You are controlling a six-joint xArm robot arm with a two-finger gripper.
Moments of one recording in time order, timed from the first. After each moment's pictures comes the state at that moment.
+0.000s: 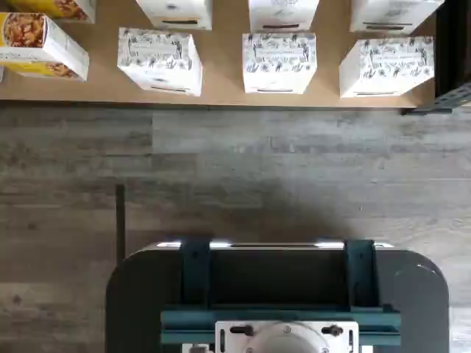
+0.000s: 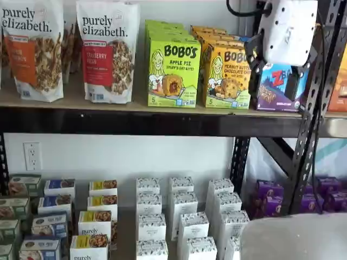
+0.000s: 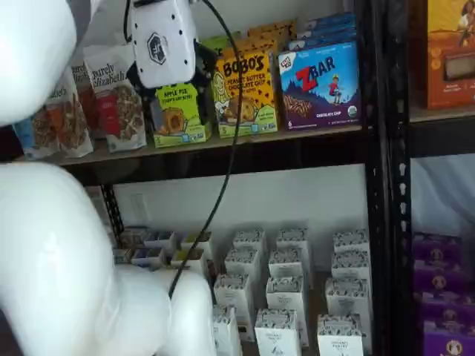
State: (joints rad) arm 0.03 -0.87 -1.12 0.04 1.99 0.05
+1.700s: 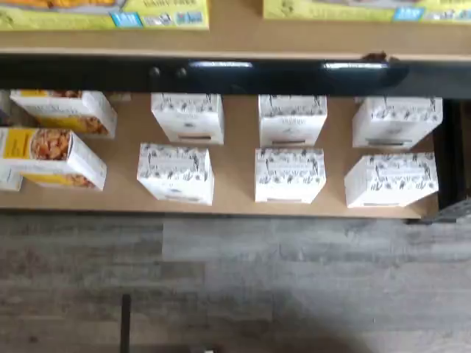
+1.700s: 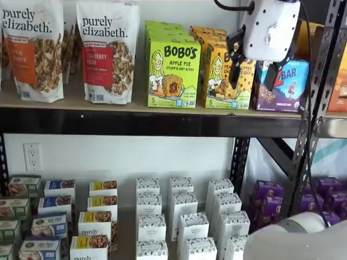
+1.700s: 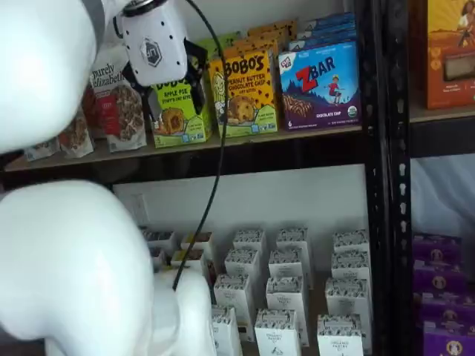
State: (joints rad) arm 0.24 -0.93 -1.03 -0.04 1.73 0.23
